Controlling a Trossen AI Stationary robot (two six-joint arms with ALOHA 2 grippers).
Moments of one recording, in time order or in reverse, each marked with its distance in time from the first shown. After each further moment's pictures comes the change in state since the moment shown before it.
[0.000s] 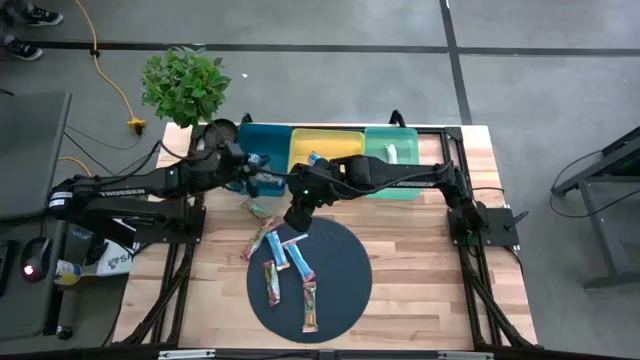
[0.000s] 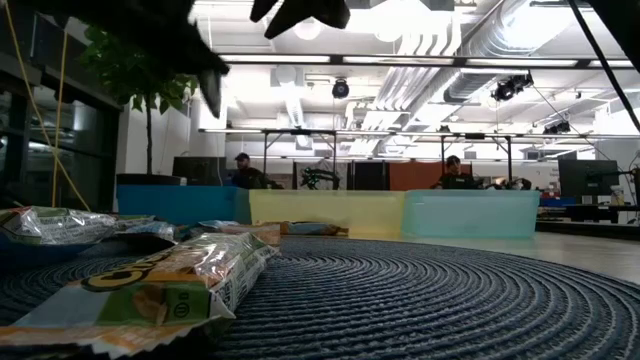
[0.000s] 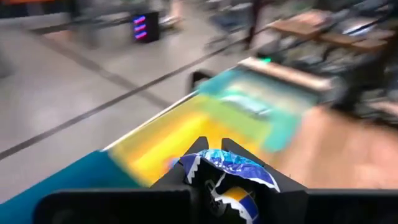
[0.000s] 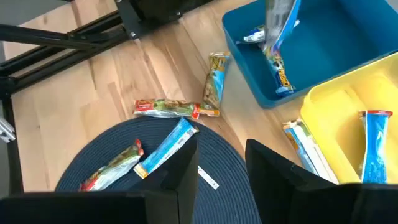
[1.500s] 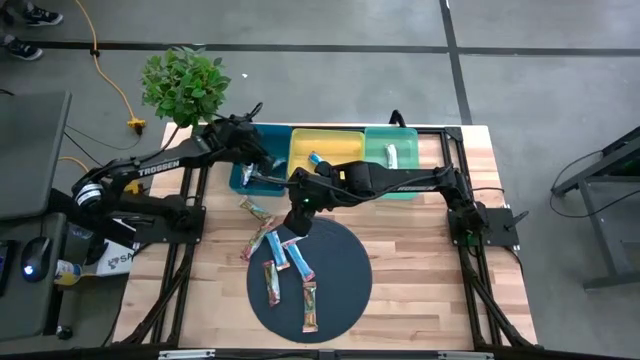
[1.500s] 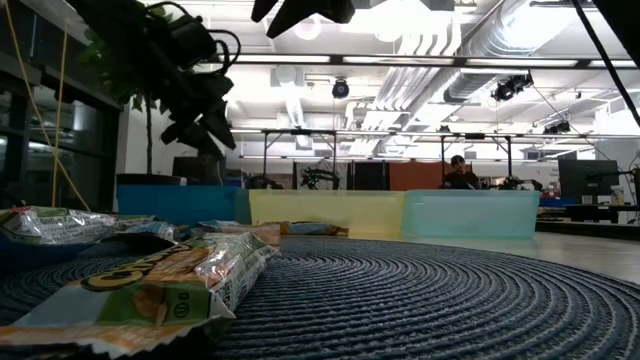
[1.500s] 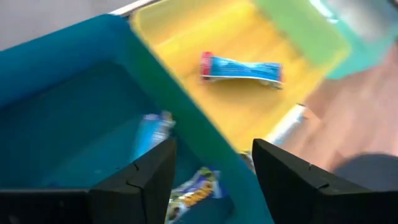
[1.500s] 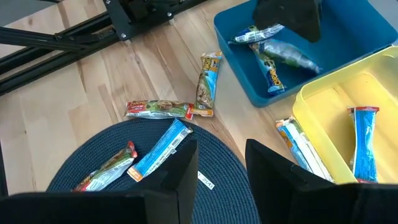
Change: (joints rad) left arm 0.432 0.410 0.177 -0.271 0.499 -0.096; right arm 0.027 0.000 -0.009 -0.008 0.073 0.031
